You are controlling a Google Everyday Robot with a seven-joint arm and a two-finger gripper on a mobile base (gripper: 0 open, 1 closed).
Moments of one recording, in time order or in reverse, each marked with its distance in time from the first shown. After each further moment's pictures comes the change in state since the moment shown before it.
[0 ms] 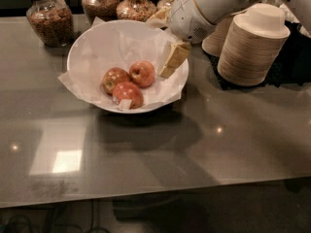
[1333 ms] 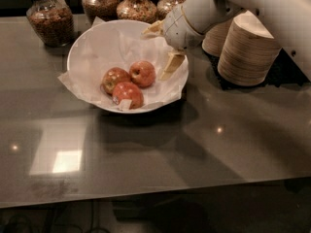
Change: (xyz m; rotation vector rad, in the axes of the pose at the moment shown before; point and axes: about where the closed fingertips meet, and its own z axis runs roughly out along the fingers) arm 0.034 -0.016 0.045 -0.039 0.022 -0.197
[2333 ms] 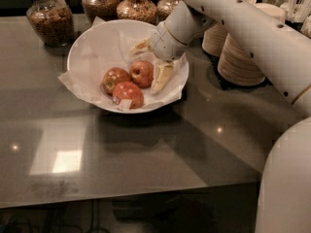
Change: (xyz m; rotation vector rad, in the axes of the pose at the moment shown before) arm 0.012 0.008 0.061 -0.156 -0.058 -0.108
